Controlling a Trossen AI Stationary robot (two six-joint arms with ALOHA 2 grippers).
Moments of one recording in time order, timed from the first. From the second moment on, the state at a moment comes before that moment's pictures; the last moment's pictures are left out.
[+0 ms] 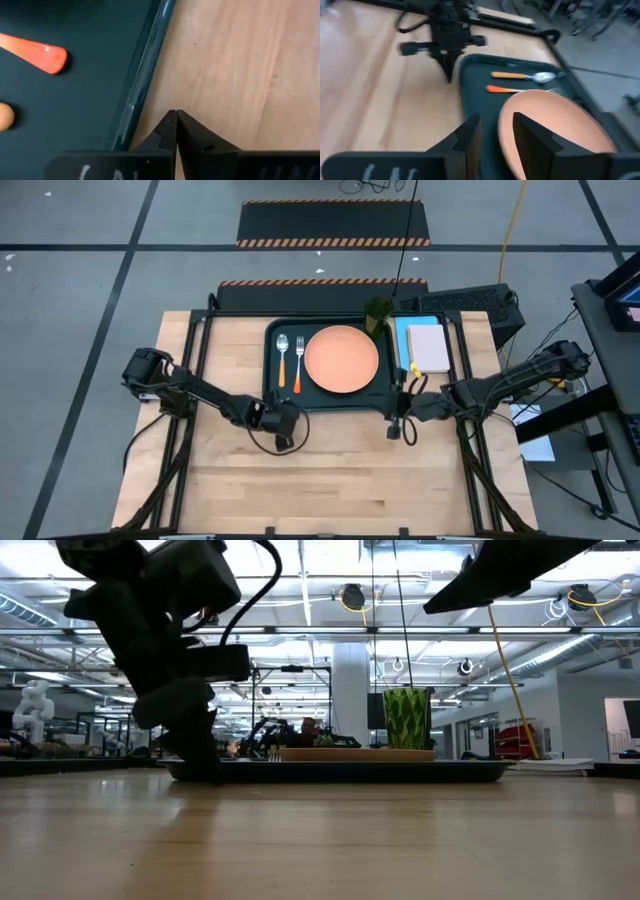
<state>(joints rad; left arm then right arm) -0.23 1.71 0.79 -0.20 -0.31 -0.46 0.32 1.05 0.64 -0.10 0.49 0.03</state>
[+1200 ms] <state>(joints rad) -0.25 1.30 0.79 -0.24 -0.37 -0.17 0.45 0.94 0.59 -0.10 0.50 0.10</state>
